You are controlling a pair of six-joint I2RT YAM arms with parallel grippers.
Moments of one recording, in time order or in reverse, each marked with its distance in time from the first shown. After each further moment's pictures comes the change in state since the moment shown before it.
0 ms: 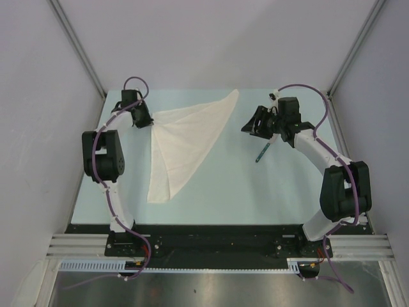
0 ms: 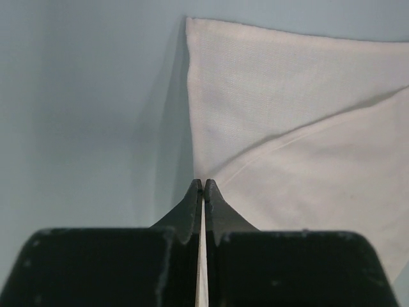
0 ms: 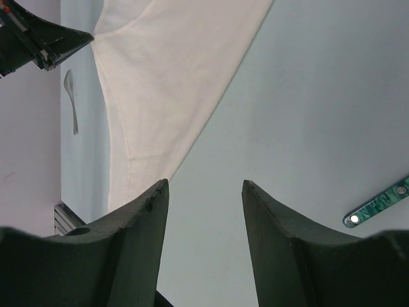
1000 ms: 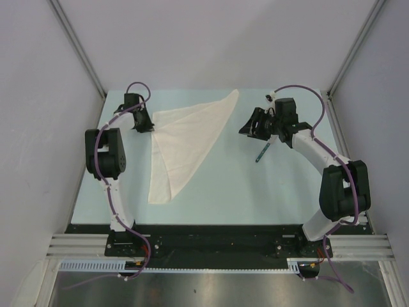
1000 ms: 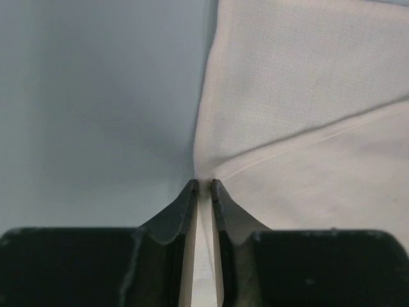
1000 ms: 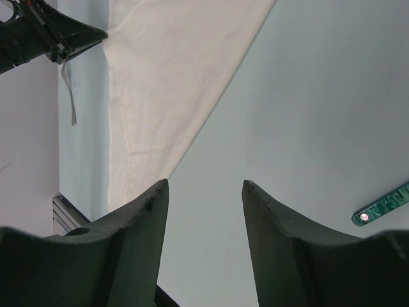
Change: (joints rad) left arm -0.001 0.066 0.025 -0.050 -0.030 0.018; right arm 0.023 0.008 0.000 -0.013 -0.003 -0.006
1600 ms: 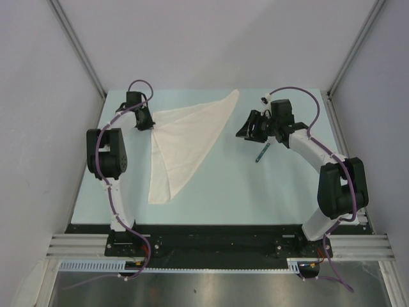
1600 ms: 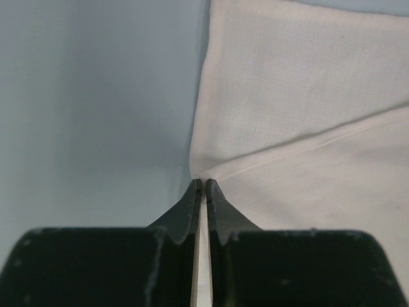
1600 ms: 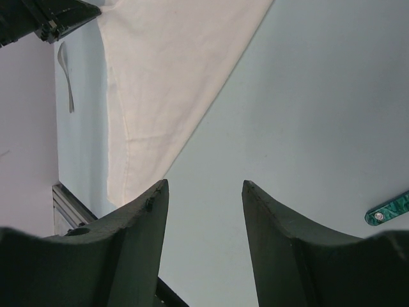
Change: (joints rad) left arm -0.019 0.002 0.016 0.005 -0.054 0.027; right arm 0.021 0.026 0.003 -0.013 -0.016 -0.004
